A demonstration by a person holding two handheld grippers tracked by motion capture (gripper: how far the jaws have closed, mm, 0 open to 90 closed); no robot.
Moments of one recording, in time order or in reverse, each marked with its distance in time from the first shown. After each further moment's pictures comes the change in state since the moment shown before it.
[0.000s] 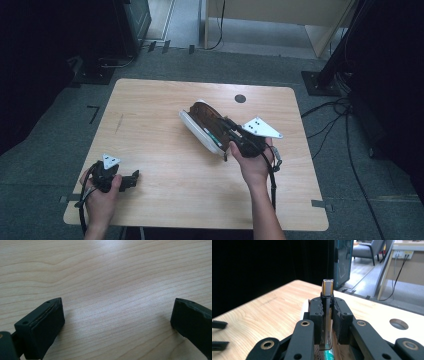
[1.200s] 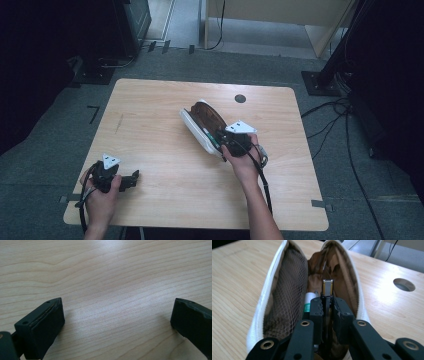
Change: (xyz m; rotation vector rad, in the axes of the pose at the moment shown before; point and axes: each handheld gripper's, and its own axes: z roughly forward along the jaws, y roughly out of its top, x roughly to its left) left arm 0.000 0.000 0.000 -0.001 0.000 0.000; right arm -0.011 -0.052 0.058 0.292 -0.089 -0.058
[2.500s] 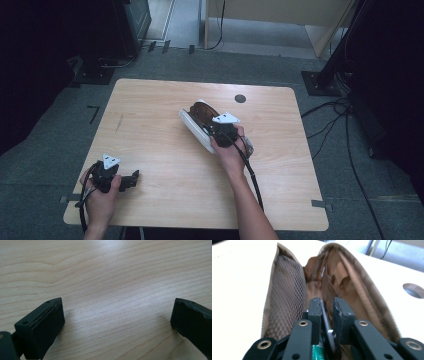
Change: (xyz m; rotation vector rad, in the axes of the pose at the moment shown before) left arm 0.000 0.000 0.000 0.000 0.000 0.000; right arm 0.012 0.020 0.043 0.016 -0.046 0.026
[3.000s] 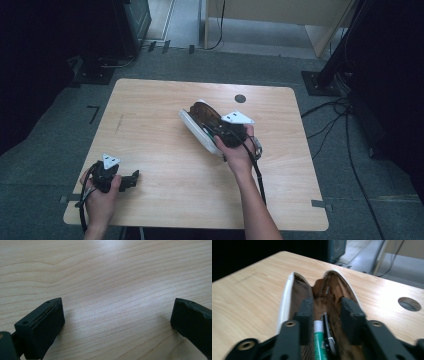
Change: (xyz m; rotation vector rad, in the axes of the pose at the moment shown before) left arm 0.000 0.000 0.000 0.000 0.000 0.001; right arm -0.009 0.012 -0.042 -0.106 0.085 0.036
